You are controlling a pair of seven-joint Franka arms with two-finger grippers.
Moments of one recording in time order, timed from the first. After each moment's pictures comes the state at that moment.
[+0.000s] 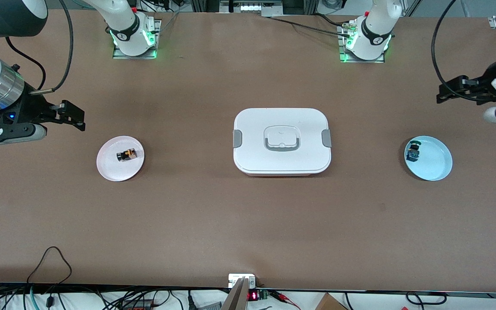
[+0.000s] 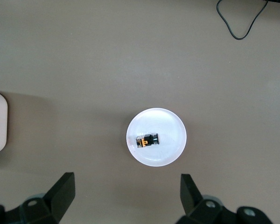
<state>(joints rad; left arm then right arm) 0.06 0.18 -0.08 -1.30 -0.01 1.30 -0.03 0.24 0.17 -0.11 -1.44 0.02 1.64 0.00</state>
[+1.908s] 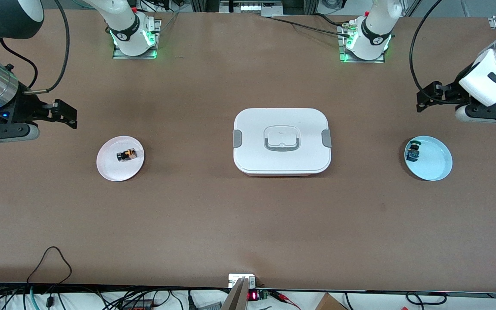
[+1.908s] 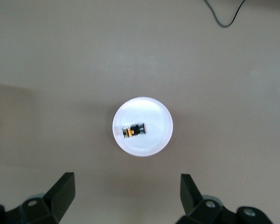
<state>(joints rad) 0.07 0.04 -0.17 -1.55 -0.02 1.52 -0.07 0.23 0.17 -0.11 -1.44 -0.03 1.57 -0.01</state>
